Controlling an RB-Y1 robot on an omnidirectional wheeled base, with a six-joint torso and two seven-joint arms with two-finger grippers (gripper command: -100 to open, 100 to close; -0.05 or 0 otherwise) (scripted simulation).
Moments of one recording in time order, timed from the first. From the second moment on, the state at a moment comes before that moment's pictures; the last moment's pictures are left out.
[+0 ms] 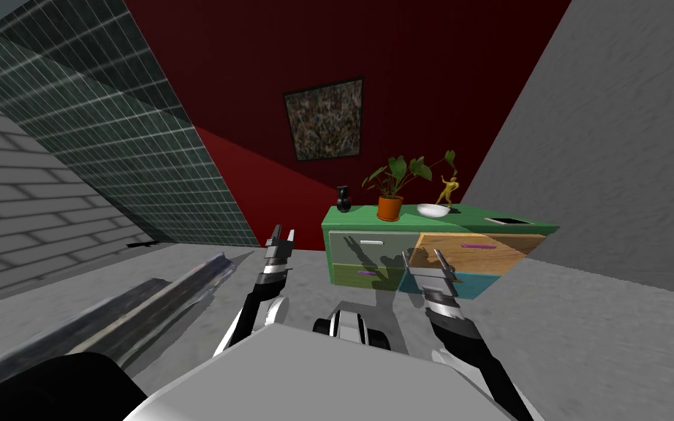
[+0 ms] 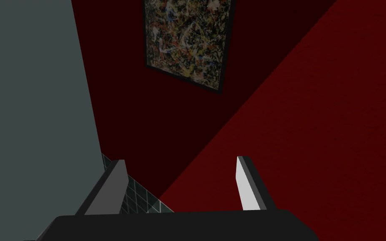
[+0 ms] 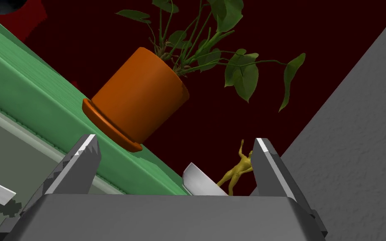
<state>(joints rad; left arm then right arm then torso) 0.50 0.03 0.01 -2.28 0.09 -0.44 0.16 0.54 -0.20 0.06 -2.04 -0.18 -0.60 -0.73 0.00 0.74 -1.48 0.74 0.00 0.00</state>
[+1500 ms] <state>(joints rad) 0.50 0.03 0.01 -2.28 0.09 -0.44 0.16 0.55 -0.25 0.13 -1.93 -0.31 -0.65 -1.14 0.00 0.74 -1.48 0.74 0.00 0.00</state>
